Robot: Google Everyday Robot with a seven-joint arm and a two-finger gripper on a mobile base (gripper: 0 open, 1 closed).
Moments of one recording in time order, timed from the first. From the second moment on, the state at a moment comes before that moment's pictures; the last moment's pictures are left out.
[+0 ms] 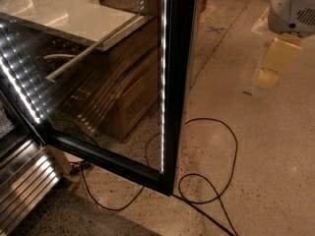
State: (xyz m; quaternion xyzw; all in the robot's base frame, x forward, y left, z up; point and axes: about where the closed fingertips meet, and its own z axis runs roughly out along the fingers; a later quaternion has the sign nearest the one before) arm 0.503 -0.209 0.987 -0.60 0.79 0.01 0.15
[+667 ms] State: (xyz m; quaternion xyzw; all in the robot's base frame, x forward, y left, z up) arm 0.515 -0.208 1.005 -0.60 0.78 0.00 0.18
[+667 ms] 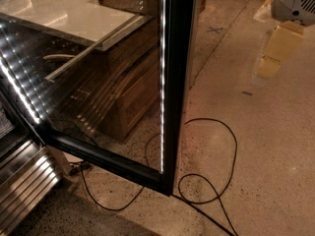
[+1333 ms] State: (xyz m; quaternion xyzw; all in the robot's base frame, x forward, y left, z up) arm 0.535 -0.117 0.955 -0.66 0.74 -0.03 0.12
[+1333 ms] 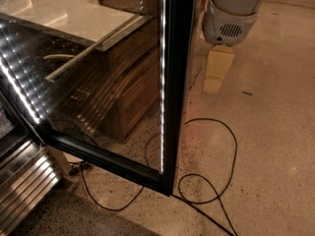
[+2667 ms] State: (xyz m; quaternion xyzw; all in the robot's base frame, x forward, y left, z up) arm 0.530 -0.107 0.959 -0.68 0.71 0.04 0.17
